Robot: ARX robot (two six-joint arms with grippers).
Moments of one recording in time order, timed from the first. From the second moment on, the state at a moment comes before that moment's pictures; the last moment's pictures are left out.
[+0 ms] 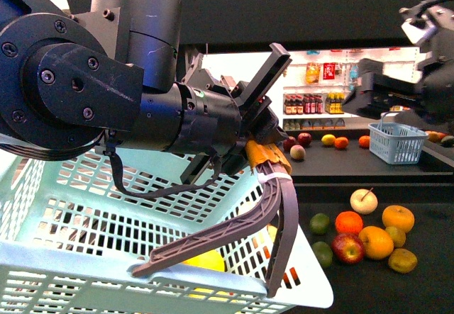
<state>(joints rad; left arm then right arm) -0.46 1.89 1.32 0.31 0.44 -0.78 -0.02 1.57 1.04 0.32 -0.12 0.11</state>
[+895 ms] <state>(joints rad) -0.46 1.89 1.32 0.31 0.44 -0.78 0.00 0.60 0.12 0.47 0.00 0.00</state>
